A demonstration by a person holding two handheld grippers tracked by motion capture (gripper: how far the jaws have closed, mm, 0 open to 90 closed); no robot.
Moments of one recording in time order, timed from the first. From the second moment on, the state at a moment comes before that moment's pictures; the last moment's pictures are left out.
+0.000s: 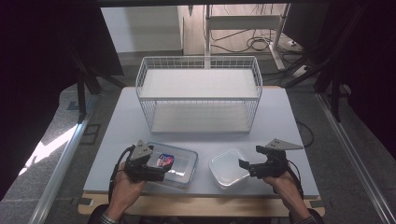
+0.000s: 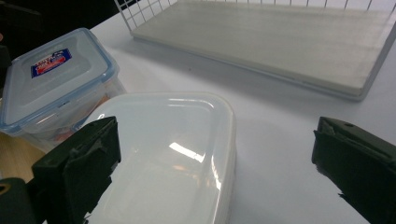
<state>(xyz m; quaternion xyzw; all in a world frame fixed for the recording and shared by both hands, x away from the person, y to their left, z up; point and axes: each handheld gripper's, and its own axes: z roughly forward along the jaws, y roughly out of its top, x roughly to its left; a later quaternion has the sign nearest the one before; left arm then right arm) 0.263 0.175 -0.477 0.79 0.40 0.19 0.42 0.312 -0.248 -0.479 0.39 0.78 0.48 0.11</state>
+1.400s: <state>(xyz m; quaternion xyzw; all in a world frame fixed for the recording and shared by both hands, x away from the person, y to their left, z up) 0.263 0.174 -0.480 0.80 0.38 0.22 0.42 0.292 -0.172 -0.459 0.27 0.87 0.40 0.09</state>
